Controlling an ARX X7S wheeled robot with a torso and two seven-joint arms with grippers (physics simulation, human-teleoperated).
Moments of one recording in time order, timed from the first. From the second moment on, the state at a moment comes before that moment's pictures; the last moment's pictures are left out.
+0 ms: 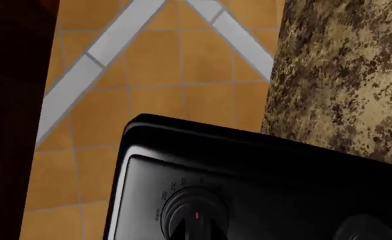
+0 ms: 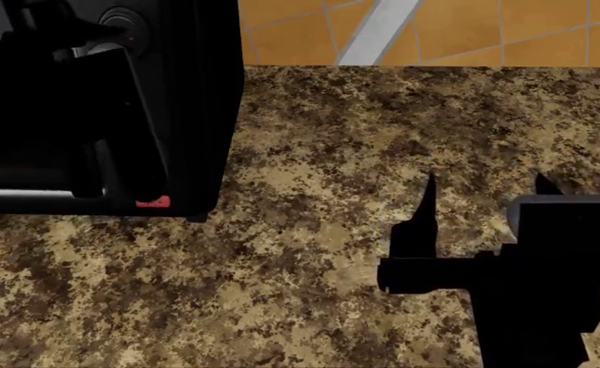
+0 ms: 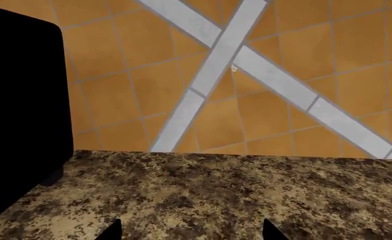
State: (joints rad) left arm -1.54 -0.60 1.20 0.28 0.03 -0.98 0.41; right arm 0.46 0.25 0.10 -0.63 0.31 0.99 0.08
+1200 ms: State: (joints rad) left arm -1.20 -0.37 0.60 0.35 -0.25 -1.23 0.01; right arm 0.44 0.27 0.10 -0.61 0.33 0.97 0.10
